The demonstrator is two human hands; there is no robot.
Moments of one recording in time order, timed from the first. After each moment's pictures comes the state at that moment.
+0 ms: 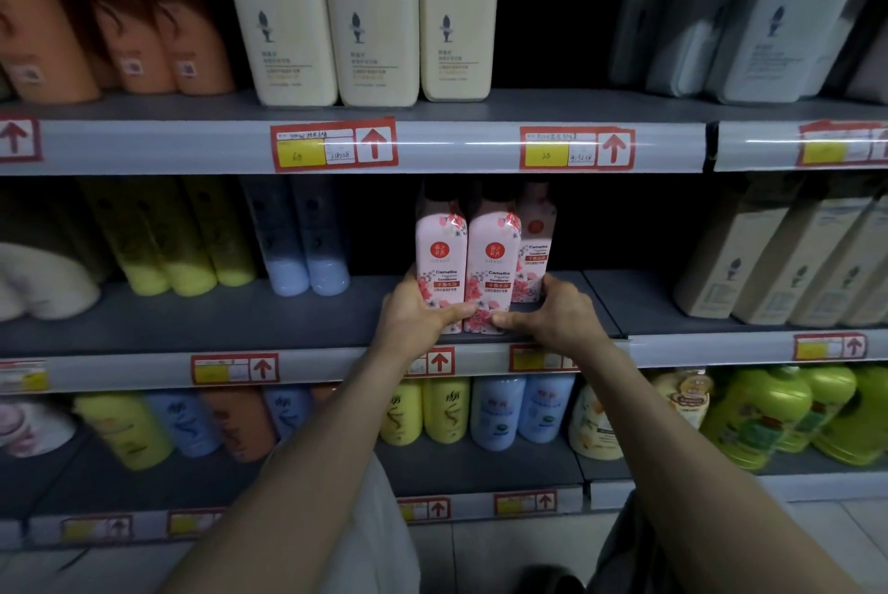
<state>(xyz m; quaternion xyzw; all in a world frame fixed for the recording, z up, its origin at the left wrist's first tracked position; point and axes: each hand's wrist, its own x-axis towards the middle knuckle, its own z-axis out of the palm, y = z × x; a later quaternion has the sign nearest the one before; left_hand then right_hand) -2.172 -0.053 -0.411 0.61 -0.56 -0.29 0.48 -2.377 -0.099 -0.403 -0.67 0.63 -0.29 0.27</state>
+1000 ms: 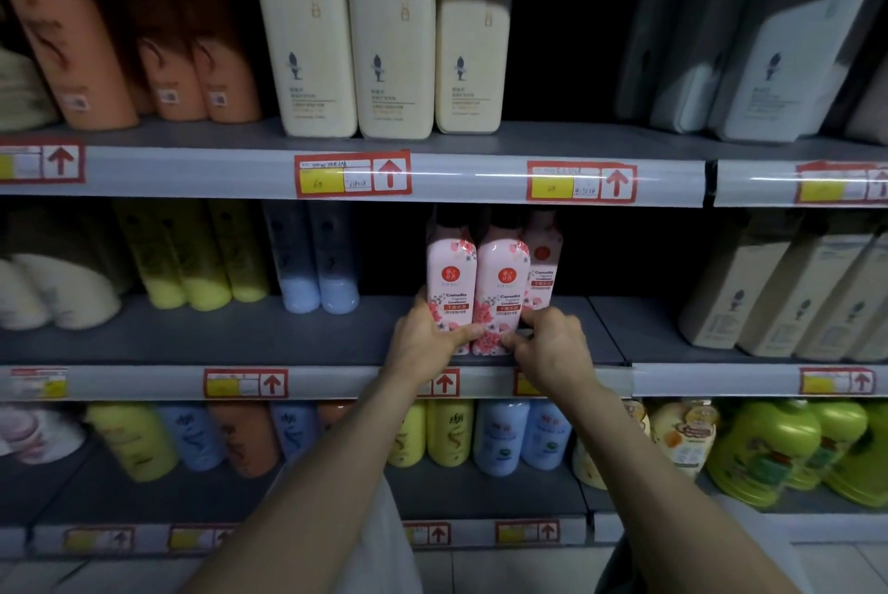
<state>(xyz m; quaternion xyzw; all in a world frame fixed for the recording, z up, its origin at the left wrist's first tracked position) -2.181 -0.050 -0.407 0.64 -0.54 -0.28 0.47 -2.358 -0.078 -0.404 -0.72 0.59 -0.31 0.16</state>
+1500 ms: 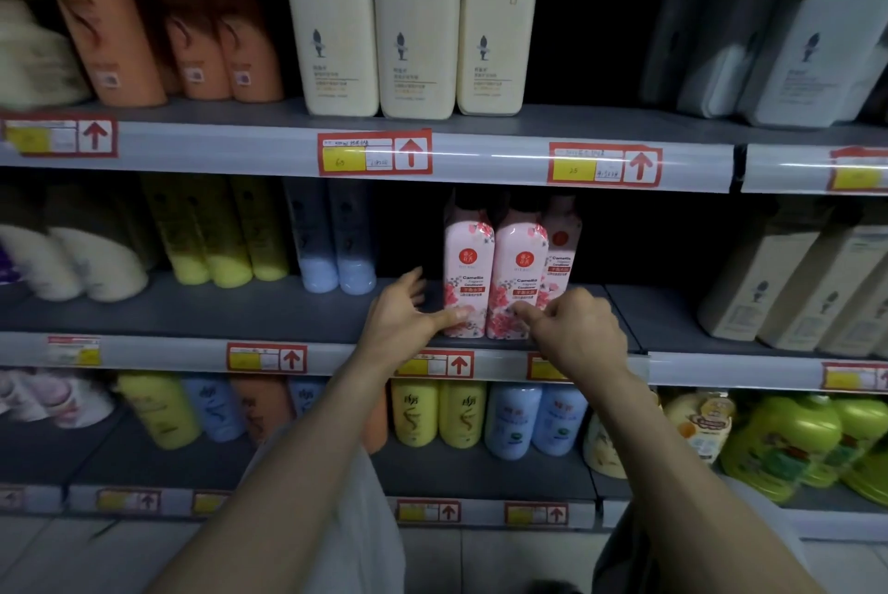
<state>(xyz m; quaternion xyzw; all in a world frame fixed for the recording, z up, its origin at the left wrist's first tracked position) -2.147 -0.024 -0.391 0.64 -0.50 -0.32 0.49 -2.361 -0.062 -0.385 -0.69 0.66 -0.28 0.12</state>
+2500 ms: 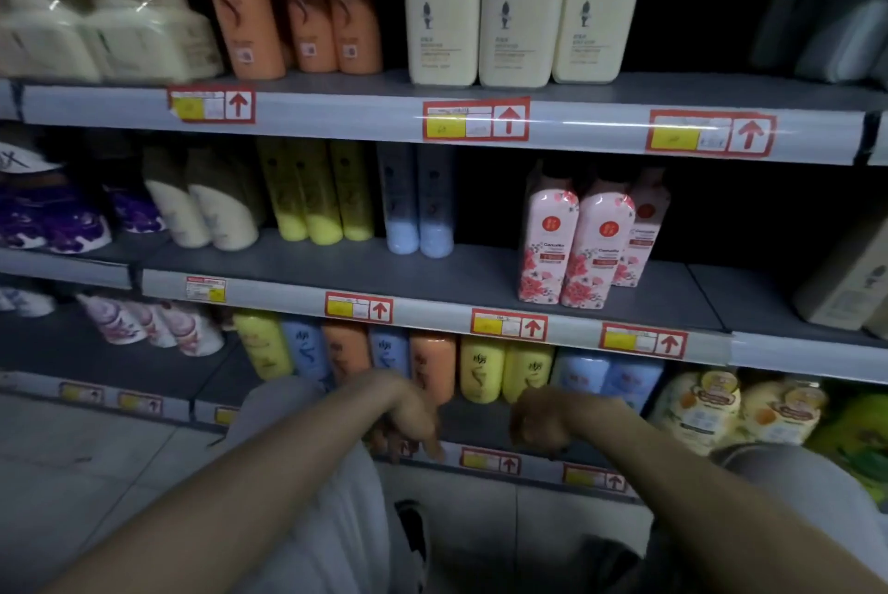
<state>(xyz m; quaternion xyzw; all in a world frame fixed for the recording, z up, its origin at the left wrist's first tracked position) -2.081 0.064 -0.465 0.67 -0.55 -0.44 -0.24 -2.289 -0.003 -0.464 -0.84 0.40 0.28 0.23</state>
